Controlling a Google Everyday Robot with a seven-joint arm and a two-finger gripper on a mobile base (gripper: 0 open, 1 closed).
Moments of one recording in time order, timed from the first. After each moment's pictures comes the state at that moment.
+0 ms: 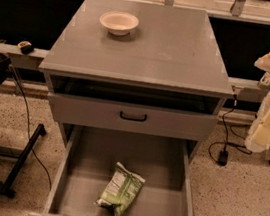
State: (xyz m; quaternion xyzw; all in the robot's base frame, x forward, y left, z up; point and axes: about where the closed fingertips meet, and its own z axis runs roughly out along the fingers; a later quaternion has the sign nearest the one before) arm 0.438 -0.217 0.976 -0.60 0.78 -0.03 0.16
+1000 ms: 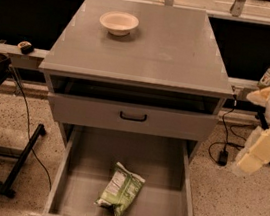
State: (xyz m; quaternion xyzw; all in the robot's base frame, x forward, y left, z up) arm 0.434 -0.227 0.905 -0.57 0.80 0.02 0.20
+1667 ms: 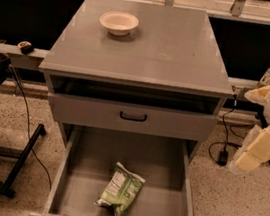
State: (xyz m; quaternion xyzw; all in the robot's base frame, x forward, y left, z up) arm 0.433 -0.224 0.907 -0.57 0.79 0.03 0.21
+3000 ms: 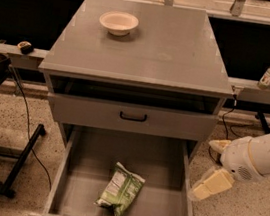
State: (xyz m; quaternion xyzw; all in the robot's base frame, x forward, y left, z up) arm 0.438 -0.206 0.736 -0.49 0.82 0.17 0.24
